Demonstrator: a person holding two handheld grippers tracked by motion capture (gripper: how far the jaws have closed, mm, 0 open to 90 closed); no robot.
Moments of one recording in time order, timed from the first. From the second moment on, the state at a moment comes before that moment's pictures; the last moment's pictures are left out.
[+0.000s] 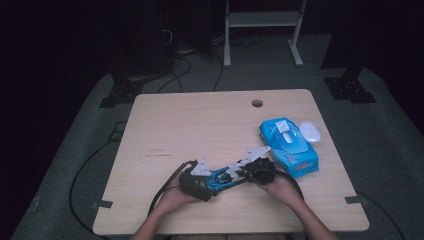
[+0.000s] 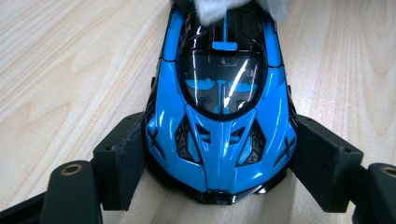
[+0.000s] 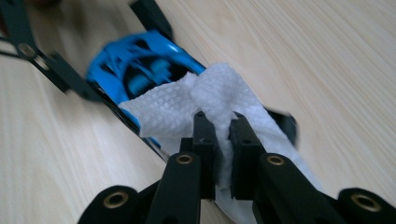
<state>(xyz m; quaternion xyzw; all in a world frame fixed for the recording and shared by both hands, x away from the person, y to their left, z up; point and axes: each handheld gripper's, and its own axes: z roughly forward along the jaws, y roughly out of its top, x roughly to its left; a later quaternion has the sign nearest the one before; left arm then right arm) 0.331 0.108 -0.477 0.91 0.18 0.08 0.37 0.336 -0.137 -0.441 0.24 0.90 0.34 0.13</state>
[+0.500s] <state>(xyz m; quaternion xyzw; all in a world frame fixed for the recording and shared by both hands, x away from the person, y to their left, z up) 0.331 0.108 -0.477 0.91 0.18 0.08 0.37 0.337 -0.150 -0.442 0.25 0.90 0.34 0.11</state>
